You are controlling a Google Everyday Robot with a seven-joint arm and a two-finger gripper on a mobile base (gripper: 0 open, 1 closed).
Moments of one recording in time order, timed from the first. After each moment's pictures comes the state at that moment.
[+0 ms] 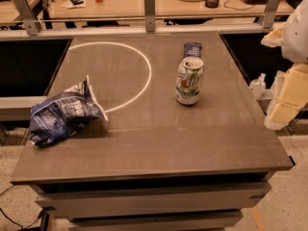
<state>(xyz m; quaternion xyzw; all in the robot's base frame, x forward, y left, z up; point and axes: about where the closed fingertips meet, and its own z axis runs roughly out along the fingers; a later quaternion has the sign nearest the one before) 0.438 -0.217 0.976 -0.60 0.78 -0.03 0.16</state>
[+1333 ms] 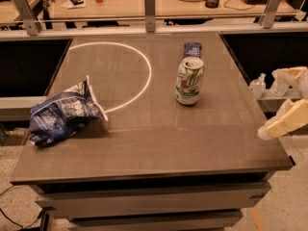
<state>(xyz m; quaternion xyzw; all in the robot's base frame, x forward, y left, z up) 0.465 -0.264 0.894 -0.48 0.80 0.14 0.34</state>
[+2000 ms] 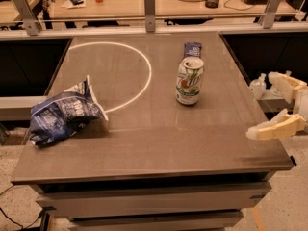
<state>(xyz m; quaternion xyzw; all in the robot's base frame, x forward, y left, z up) 0.475 -0.245 0.891 -0.41 0.69 0.24 0.54</state>
